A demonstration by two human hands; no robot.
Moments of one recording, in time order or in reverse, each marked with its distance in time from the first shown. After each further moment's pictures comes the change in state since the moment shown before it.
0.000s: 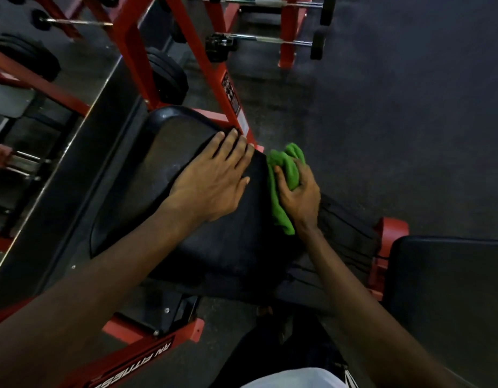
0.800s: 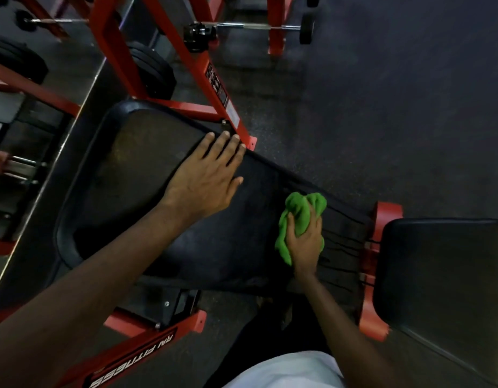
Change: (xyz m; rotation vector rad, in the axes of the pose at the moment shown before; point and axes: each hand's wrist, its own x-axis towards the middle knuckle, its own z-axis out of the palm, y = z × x) left_hand 0.015 0.033 0.005 -0.038 -0.036 0.022; right_hand -0.097 0.085 -0.039 -0.100 0.042 0.342
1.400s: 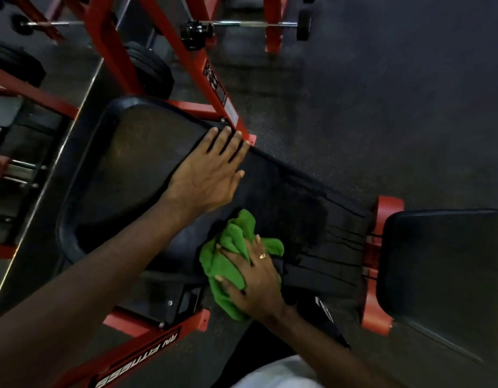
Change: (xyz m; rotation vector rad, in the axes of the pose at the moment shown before) left_hand 0.005 0.003 0.001 0.007 0.003 0.036; right_hand -0.115 -0.048 0.005 -0.126 -0.255 -0.805
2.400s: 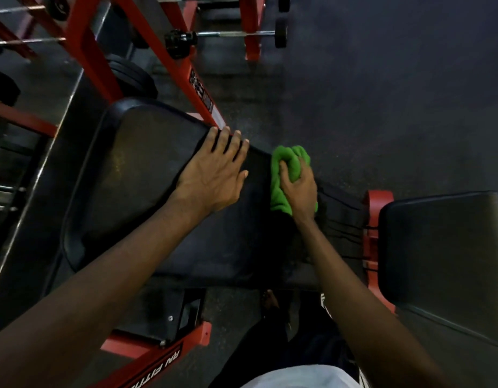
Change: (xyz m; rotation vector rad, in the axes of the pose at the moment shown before) left_hand 0.001 0.001 0.005 0.025 0.014 0.016; right_hand 0.131 0.110 -0.020 0.183 0.367 0.712
